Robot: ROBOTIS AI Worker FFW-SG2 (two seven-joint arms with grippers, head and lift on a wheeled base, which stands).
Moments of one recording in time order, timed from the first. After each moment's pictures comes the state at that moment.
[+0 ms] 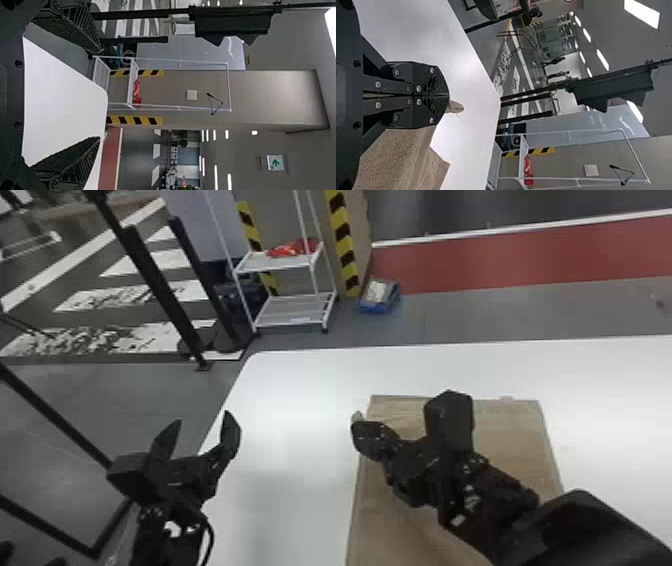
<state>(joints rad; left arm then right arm) 0.45 0.21 0.31 -1.82 0.31 -0.16 0.07 -0.05 -0.02 0.60 -1.70 -0.19 0.42 0.28</state>
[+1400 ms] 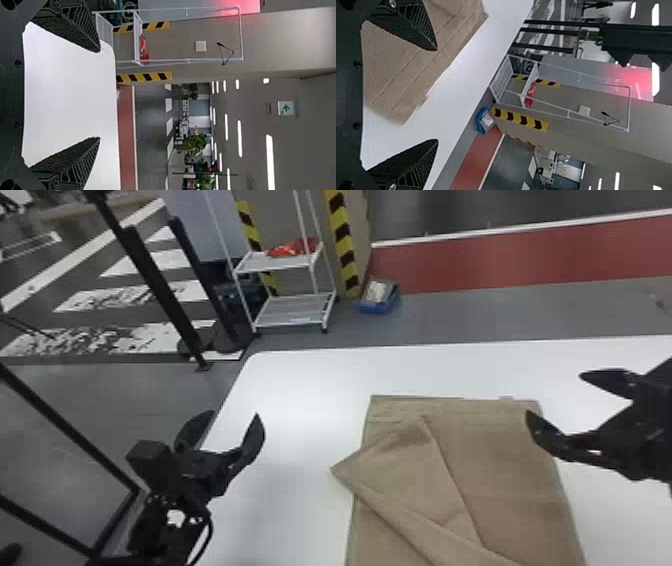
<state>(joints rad) 0.40 0.26 0.33 -1.76 0.27 -0.10 -0.24 0.08 -0.23 0.15 -1.94 0.18 0.42 0.49</state>
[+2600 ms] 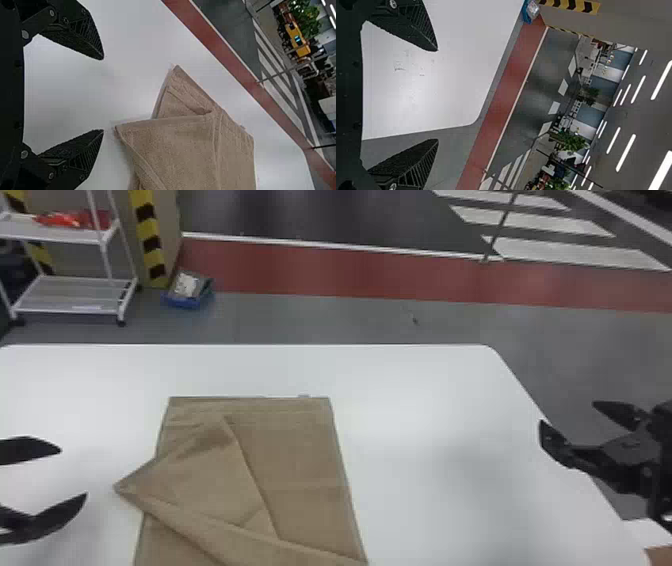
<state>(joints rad) 0.32 0.48 0.19 -1.91 -0.30 0.23 -0.88 0.37 -0.33 -0.55 -2.02 0.03 0.38 0.52</state>
